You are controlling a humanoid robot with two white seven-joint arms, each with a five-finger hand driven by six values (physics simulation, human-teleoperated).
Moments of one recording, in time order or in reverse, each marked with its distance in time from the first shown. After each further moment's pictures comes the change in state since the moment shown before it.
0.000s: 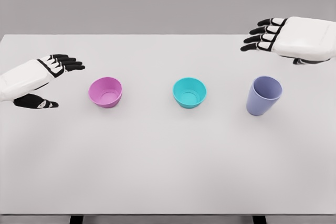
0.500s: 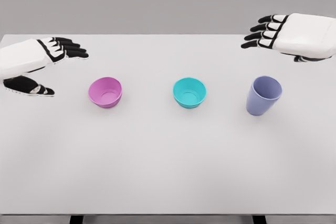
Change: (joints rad) left arm -0.156 0.009 0.049 -0.070 0.186 0.000 -0.325; right arm -0.012 -0.005 -0.001 -0.001 -0.008 0.000 0.000
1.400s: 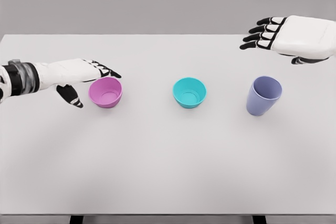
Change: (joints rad) left arm -0.420 -0.022 -0.661 -0.072 -0.142 0.567 -0.042; right arm 0.011 0.020 0.002 0.025 -0.011 0.000 0.000
